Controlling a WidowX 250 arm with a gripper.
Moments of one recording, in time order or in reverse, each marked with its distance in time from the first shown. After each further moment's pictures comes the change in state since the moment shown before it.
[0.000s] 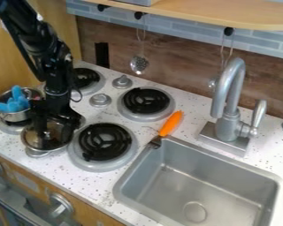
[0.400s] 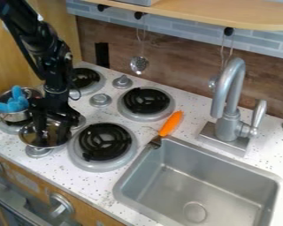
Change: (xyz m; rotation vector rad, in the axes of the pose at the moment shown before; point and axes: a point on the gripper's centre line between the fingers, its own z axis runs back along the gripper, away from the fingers) arm 0.005 0.005 -0.004 0.012 0.020 0.026
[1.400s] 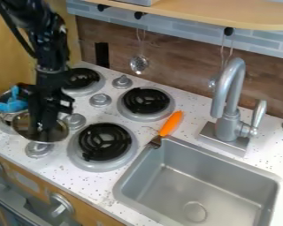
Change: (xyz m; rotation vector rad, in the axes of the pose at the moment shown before) arm -0.027 -0.030 0.059 -0.021 0.113 -0.103
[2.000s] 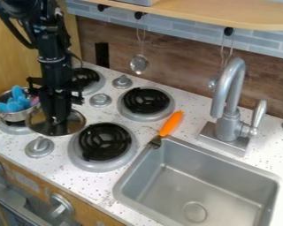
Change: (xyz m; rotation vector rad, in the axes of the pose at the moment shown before) arm -0.009 -0.059 0.032 -0.178 -0.111 -0.240
